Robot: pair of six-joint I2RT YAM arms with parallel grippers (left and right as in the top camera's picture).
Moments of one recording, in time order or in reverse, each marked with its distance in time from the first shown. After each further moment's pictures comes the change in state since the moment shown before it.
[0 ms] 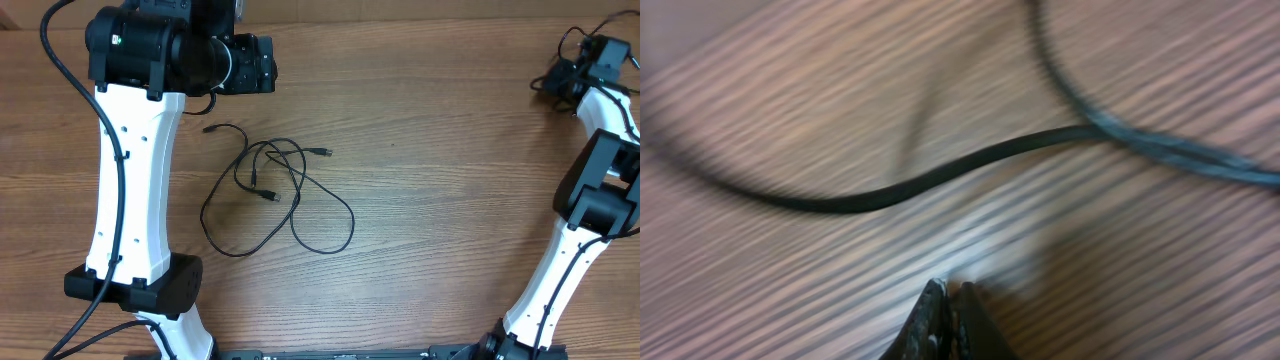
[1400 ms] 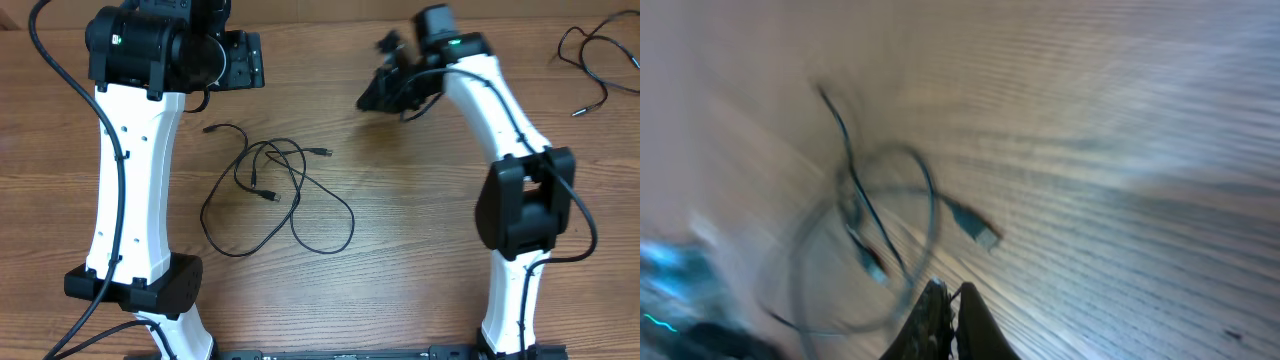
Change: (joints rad) left arm 0.000 0.000 0.000 0.010 -0.150 -0.037; right arm 0.642 -0.281 -0.001 -0.721 -0.531 -0.140
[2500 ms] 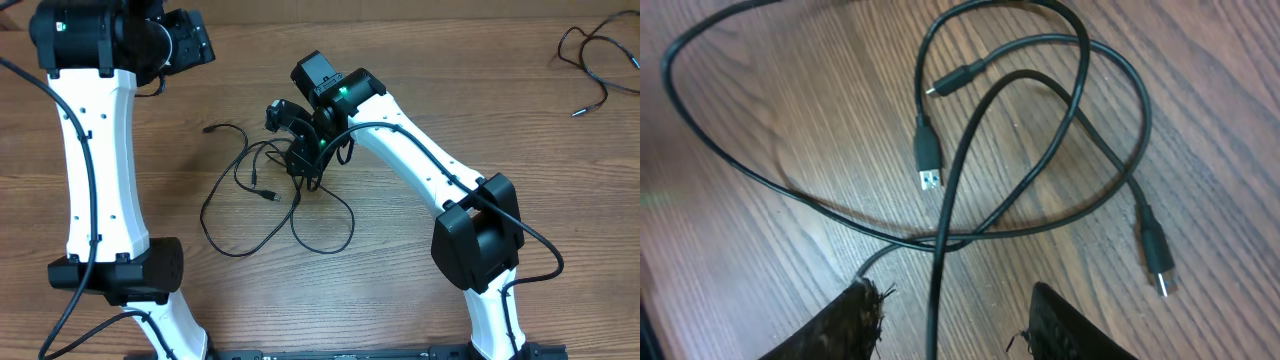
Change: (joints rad) left arm 0.206 0.049 -0.001 0.075 0.098 -0.048; right arm 0.380 -0.053 0.000 -0.113 0.239 -0.461
